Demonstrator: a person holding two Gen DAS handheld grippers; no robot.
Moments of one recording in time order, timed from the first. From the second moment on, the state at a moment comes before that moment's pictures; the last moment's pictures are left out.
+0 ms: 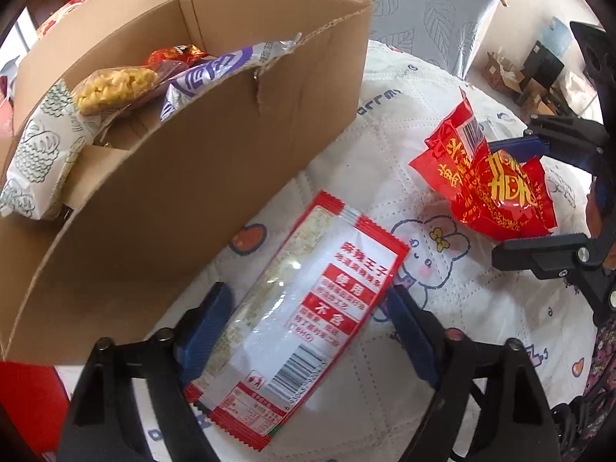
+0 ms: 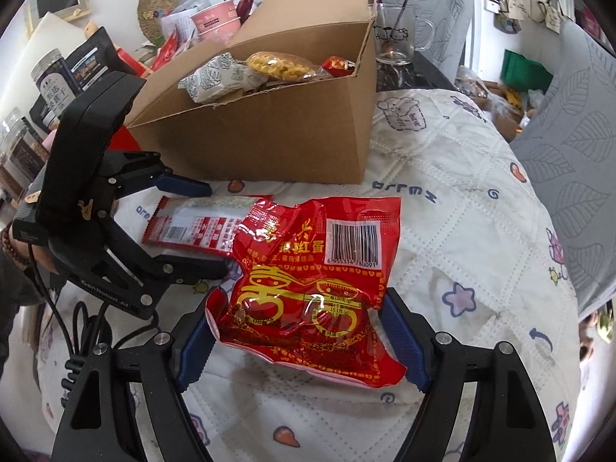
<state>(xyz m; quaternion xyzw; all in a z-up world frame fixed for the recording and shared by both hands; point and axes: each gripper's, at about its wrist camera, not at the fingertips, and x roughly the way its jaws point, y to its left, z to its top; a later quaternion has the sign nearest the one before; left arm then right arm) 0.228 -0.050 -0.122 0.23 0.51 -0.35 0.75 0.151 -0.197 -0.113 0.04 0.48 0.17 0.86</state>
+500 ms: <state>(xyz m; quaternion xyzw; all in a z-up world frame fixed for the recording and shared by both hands) 0.152 -0.012 -0.114 0.08 0.57 -0.21 0.79 0.128 -0.200 -0.103 0.04 0.46 0.18 0.87</state>
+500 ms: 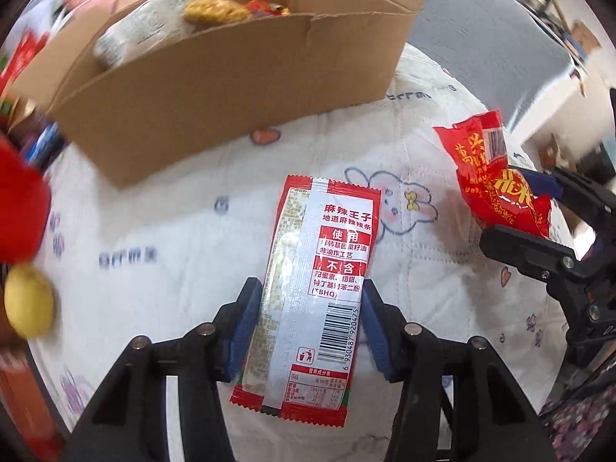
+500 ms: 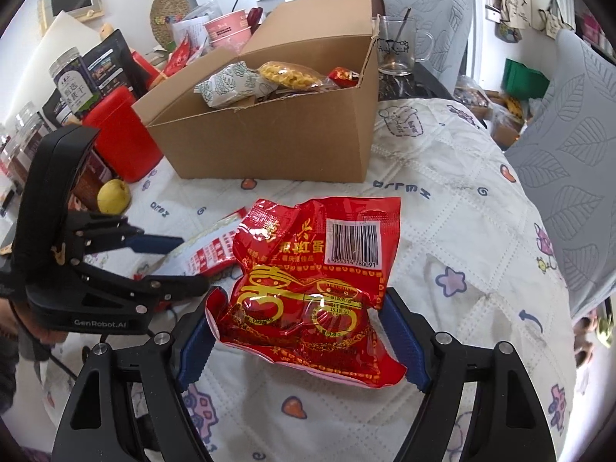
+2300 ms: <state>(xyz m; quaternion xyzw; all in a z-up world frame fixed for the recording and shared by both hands) 0.052 -0.016 -0.099 0.00 0.48 -0.13 0.87 0.050 -0.187 -0.108 0.02 0.46 0.19 0.87</state>
